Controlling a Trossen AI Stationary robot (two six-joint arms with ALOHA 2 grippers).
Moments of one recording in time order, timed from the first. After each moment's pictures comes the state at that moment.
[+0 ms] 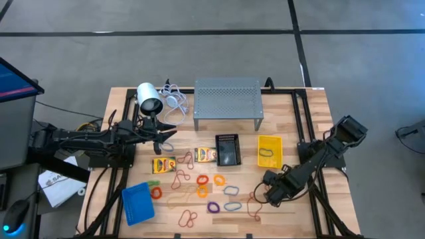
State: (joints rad) left arm 0.12 0.57 0.15 0.41 -0.15 -0.11; right arm 0.72 1.63 0.80 -0.76 0.03 1.25
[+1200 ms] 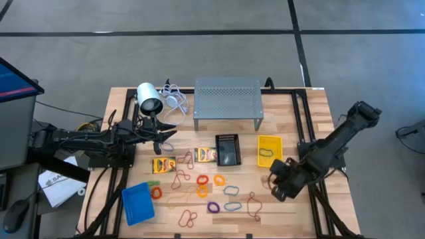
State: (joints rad) left arm 0.12 0.57 0.15 0.42 -0.15 -0.11; right arm 0.75 1.23 0.89 -0.89 0.23 1.31
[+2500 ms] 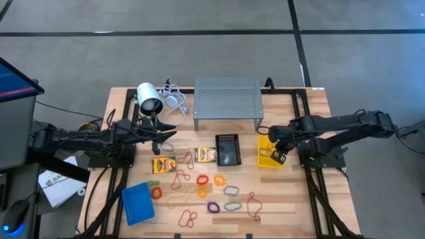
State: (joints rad) left arm 0.12 0.57 0.17 0.44 -0.10 -0.14; right arm 0.03 1.06 0.81 -1.12 0.01 0.60
